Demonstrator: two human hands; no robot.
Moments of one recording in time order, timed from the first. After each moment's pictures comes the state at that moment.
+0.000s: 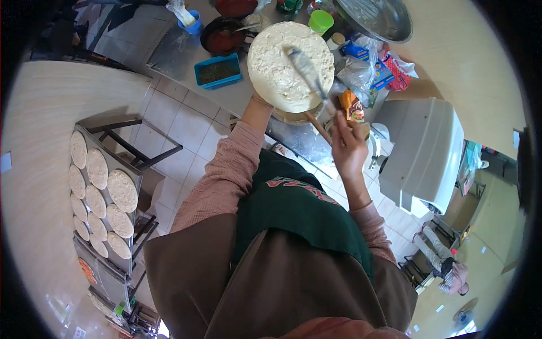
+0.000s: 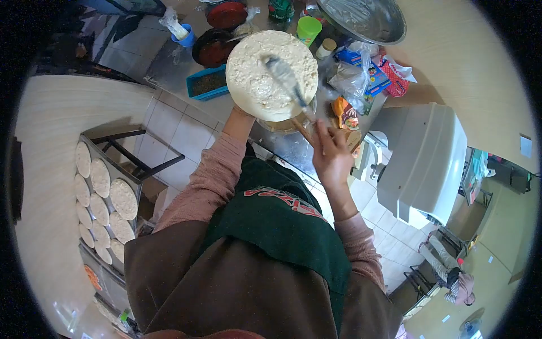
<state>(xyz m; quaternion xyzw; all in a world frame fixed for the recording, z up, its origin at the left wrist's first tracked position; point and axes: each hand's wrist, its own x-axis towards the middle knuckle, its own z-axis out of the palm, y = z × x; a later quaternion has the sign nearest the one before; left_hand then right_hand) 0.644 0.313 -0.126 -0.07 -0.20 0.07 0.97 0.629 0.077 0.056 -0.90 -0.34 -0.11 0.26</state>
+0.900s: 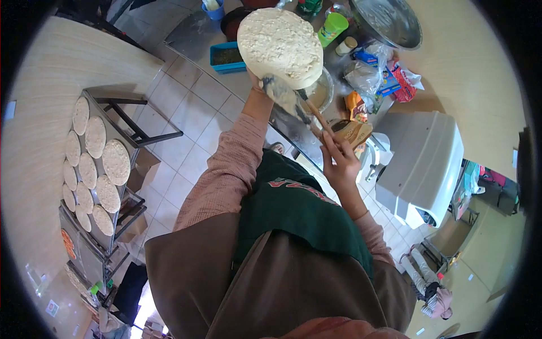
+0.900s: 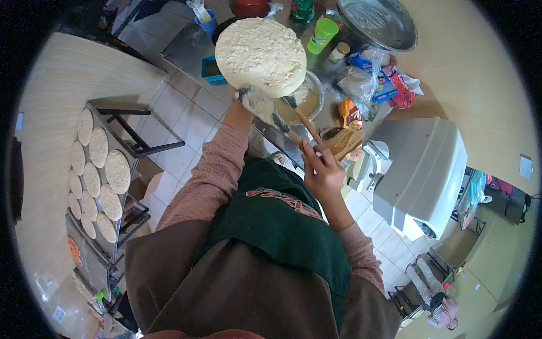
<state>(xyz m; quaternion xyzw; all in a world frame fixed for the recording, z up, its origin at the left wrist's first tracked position) 0.600 0.304 -0.047 0.06 0.00 0.31 0.95 0.591 0.035 0.053 -0.83 -0.47 -0.04 0.32</state>
